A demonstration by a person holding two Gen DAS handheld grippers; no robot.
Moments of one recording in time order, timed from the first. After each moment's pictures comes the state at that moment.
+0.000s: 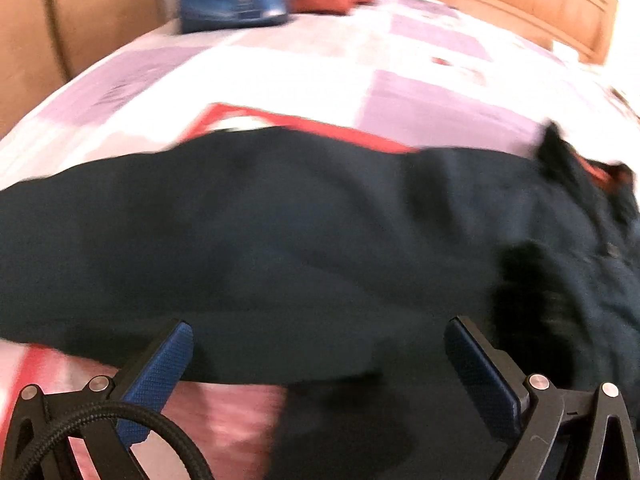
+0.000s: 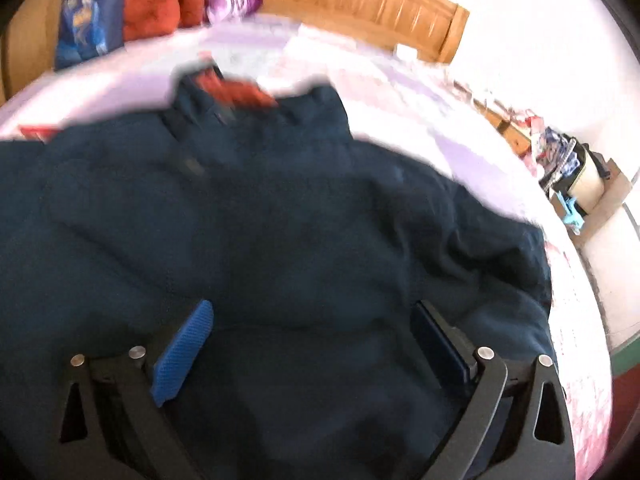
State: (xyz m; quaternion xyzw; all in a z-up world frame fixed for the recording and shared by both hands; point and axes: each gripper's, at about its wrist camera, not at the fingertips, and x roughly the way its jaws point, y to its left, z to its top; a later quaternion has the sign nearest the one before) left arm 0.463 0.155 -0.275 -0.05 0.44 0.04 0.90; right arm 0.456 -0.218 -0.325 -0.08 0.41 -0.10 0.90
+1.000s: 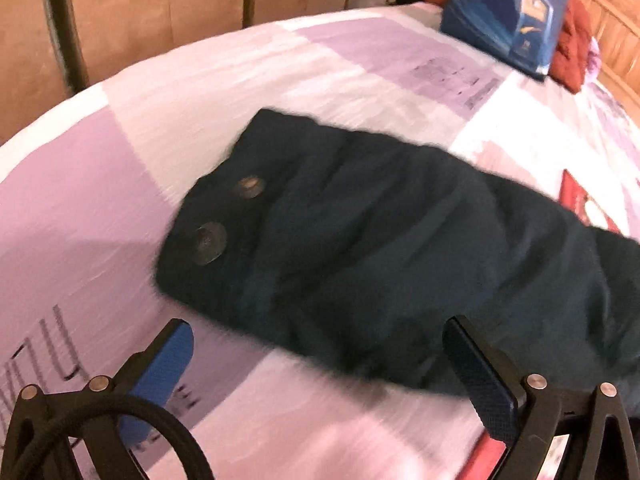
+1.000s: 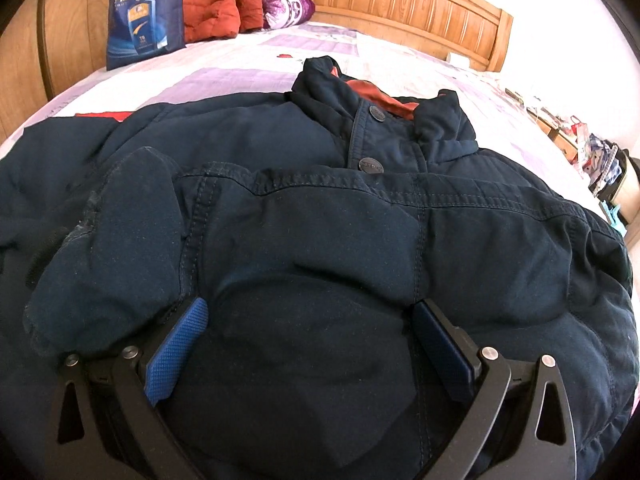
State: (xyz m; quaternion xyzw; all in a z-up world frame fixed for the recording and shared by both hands) left arm 0.406 0.468 -0.303 -0.18 0.44 0.20 0.86; right arm 0.470 -0.144 -0.367 -0.06 0.42 -0.03 0.90
